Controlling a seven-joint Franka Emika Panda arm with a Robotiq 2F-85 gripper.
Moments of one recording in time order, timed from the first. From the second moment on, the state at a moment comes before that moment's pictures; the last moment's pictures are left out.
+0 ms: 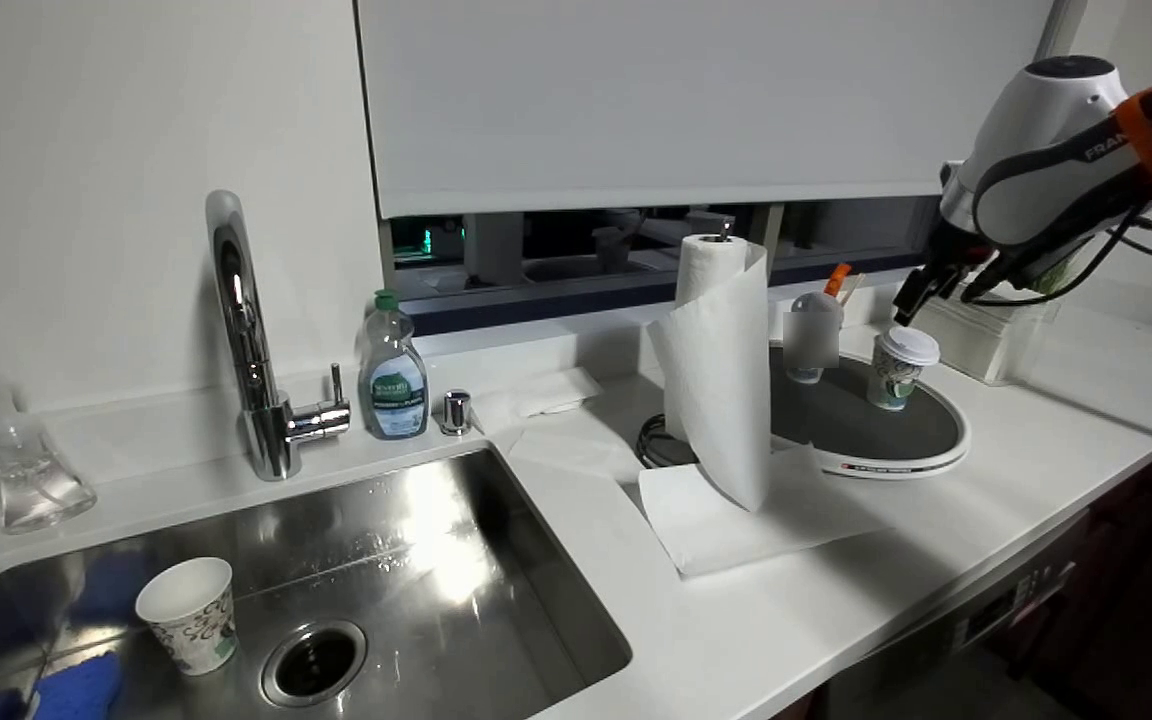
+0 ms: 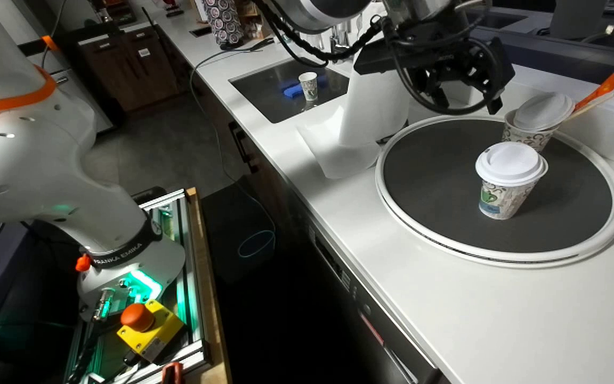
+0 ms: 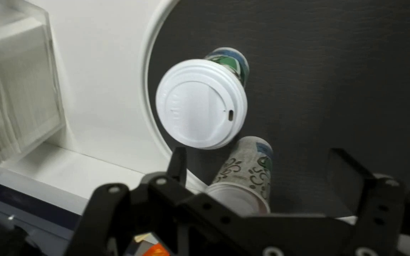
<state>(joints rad) -0.16 0.09 -0.13 -2.14 -0.35 2.68 -0.22</state>
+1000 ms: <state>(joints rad) -0.22 0.20 -0.08 -2.14 -0.11 2.75 -0.70</state>
